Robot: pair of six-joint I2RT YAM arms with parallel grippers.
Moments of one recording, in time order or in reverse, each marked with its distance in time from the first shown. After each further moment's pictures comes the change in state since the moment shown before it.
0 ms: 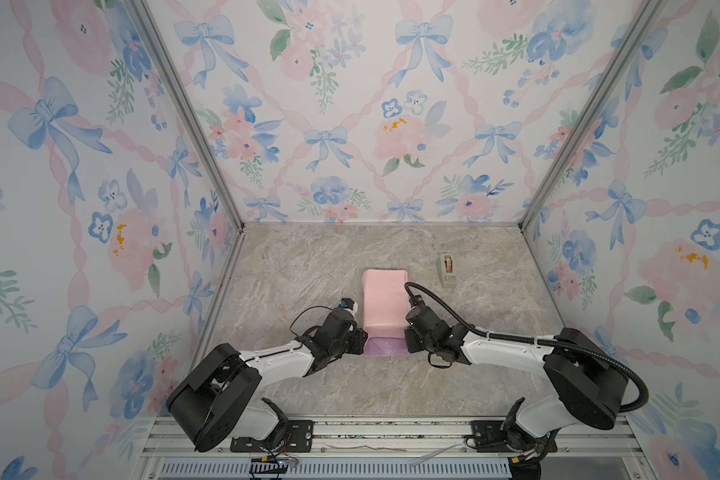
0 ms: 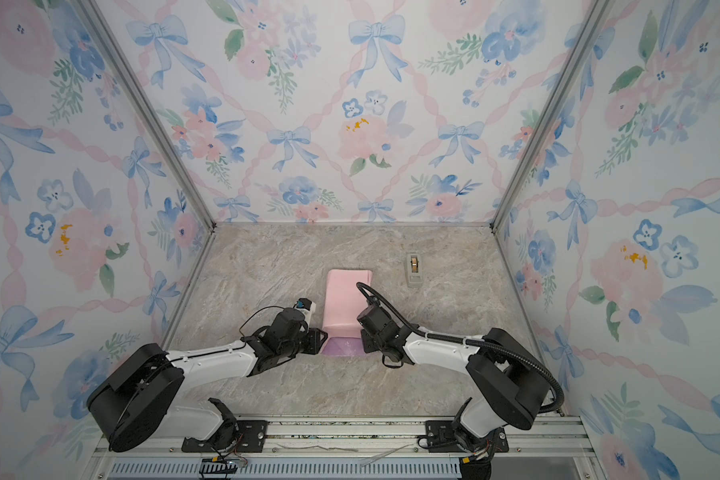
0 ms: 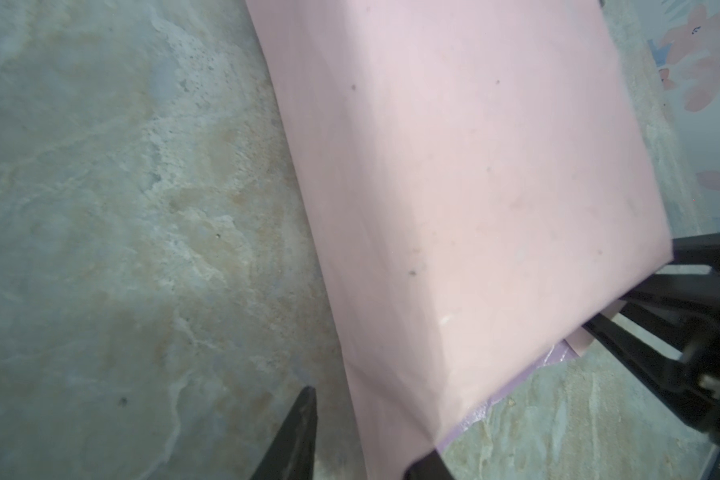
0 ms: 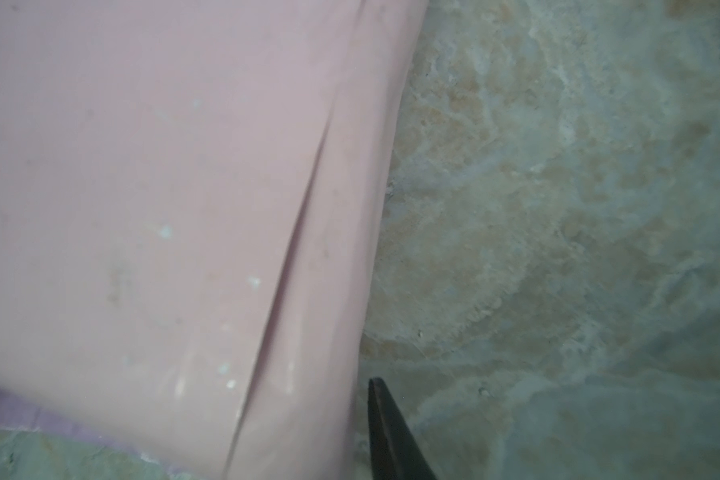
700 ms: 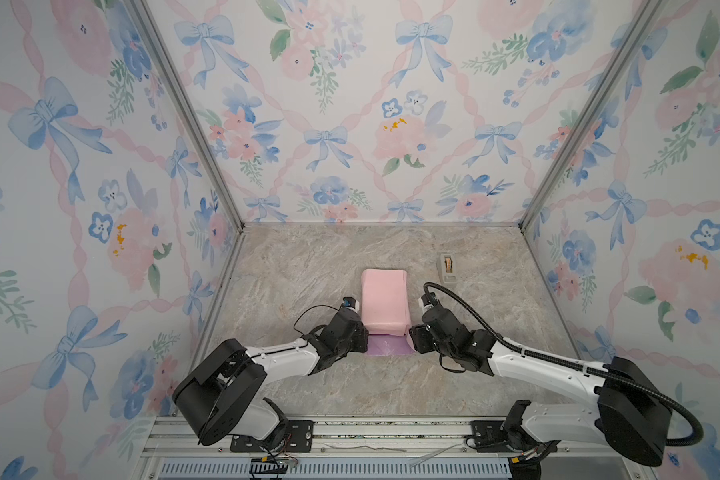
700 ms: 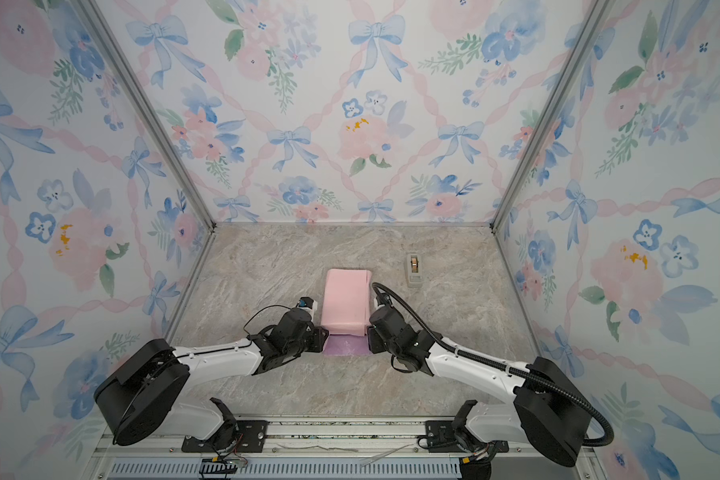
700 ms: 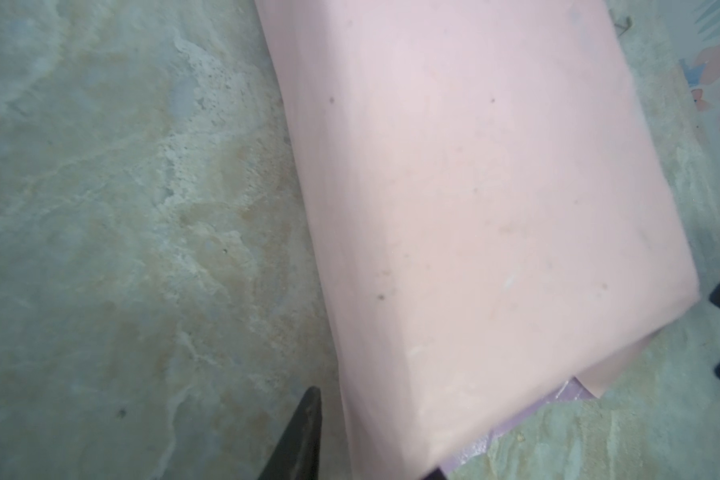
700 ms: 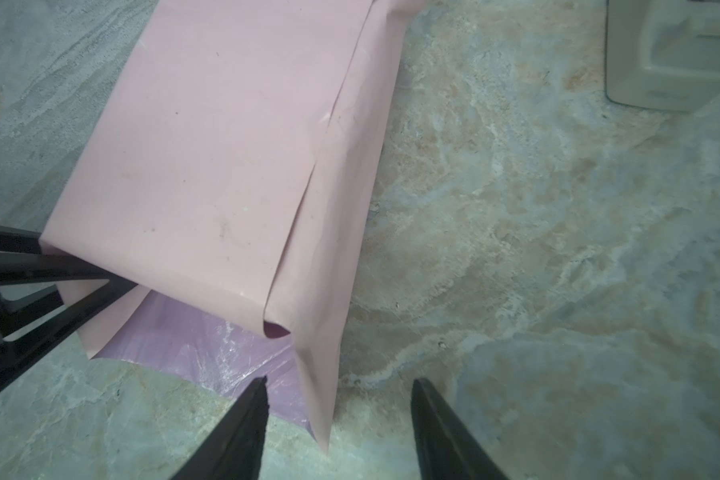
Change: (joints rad) left arm -0.042 0.032 0.041 -0.012 -0.096 -0.049; right arm 0.008 -0.245 -0.061 -0.072 0.002 0.008
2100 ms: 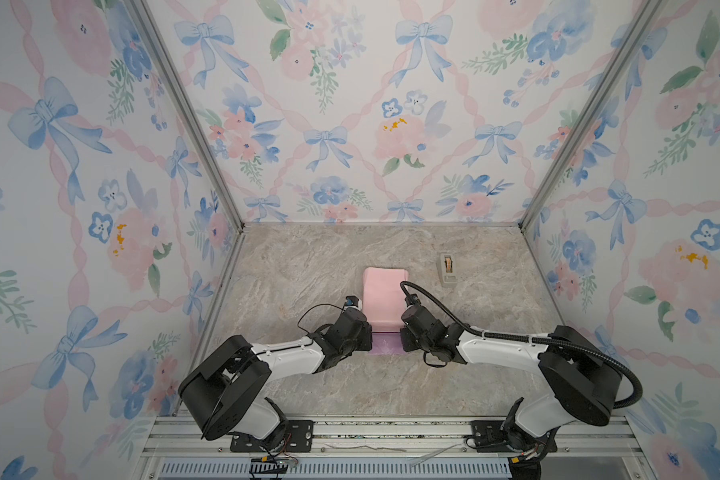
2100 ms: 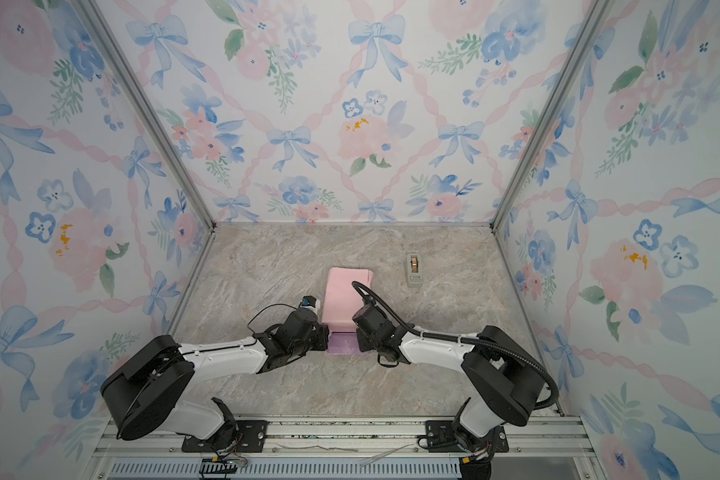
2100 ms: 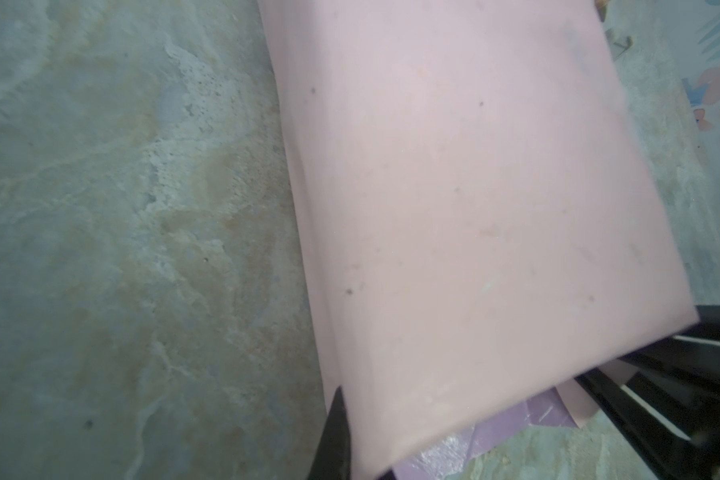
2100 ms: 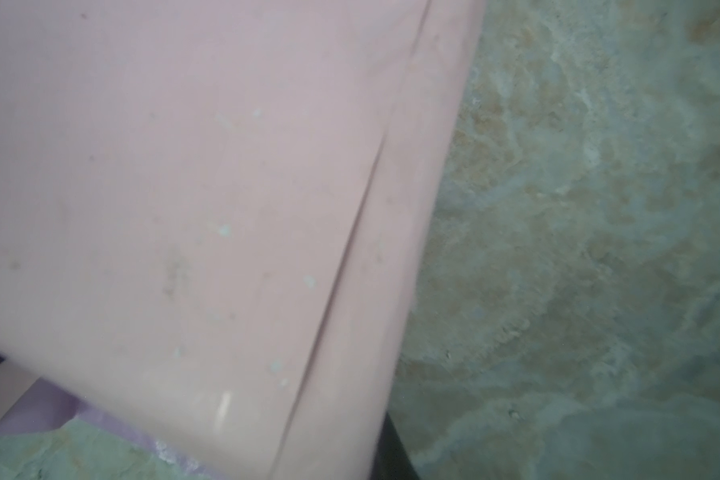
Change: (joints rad) left arm -0.039 0.033 0.039 -0.011 -0.049 -0.060; right arm 0.016 0.274 0.090 0.092 0.012 0.007
